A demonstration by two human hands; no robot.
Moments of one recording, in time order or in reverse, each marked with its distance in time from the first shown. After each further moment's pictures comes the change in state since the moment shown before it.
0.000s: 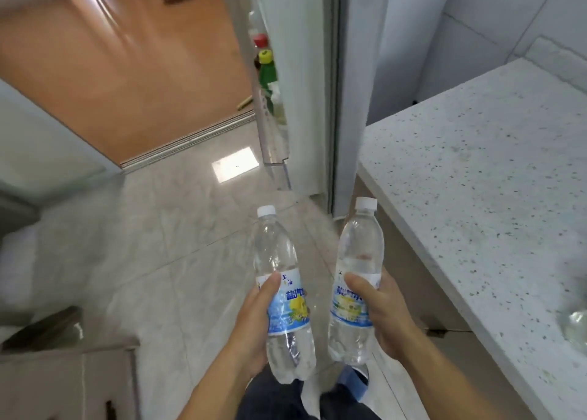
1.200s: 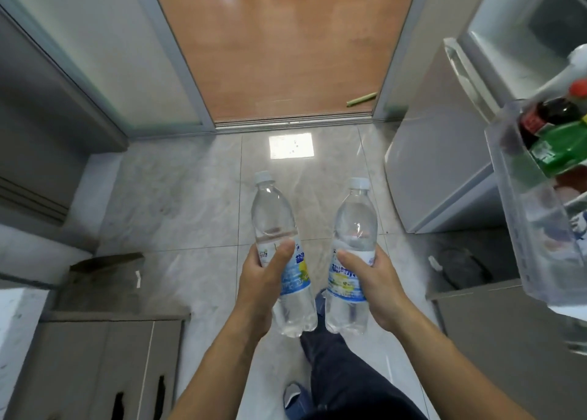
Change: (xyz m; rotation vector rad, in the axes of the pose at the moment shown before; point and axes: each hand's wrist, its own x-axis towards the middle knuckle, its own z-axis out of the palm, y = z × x) left_hand 0.076 0.188 -0.335 -0.176 0.357 0.328; right_hand 0.175 0.027 0.404 -0.307 -0.277 0.043
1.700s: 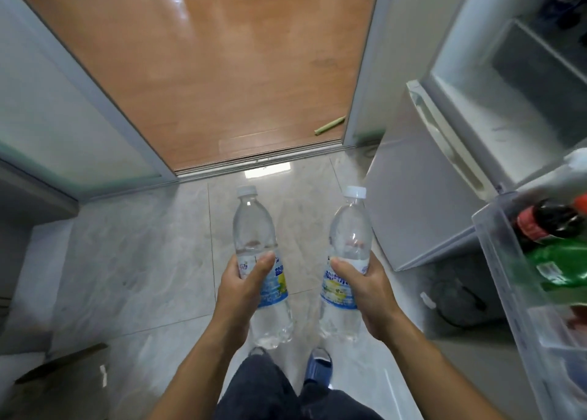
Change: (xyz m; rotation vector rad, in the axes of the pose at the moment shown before) left_hand 0.213 0.121 0.092 0.158 -0.090 0.013; right_hand 0.201 -0.119 -0.037 0.109 0.123 -0.037
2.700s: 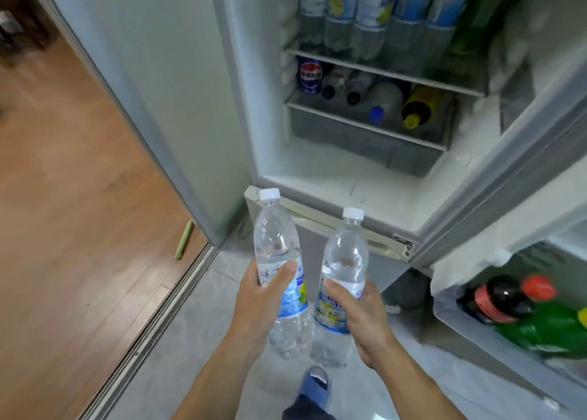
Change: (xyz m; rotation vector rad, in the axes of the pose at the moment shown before) left_hand 0.304 0.187 0.291 0.356 -0.888 -0.010; right_hand 0.225 -0.154 -0.070 0.408 0.865 -0.201
